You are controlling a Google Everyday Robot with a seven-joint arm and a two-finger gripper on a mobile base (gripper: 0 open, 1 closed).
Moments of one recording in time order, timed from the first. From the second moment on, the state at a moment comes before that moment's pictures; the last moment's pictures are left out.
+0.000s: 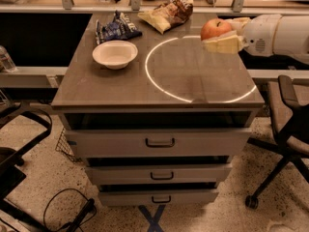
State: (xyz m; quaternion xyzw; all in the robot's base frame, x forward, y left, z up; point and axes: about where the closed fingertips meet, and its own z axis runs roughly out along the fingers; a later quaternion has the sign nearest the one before) arm 0.666 -0.180 0.962 -0.40 0.68 0.20 0.57
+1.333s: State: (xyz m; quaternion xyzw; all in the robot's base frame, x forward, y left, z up) arm 0.636 -0.166 1.045 -0.43 0.66 0.17 0.60
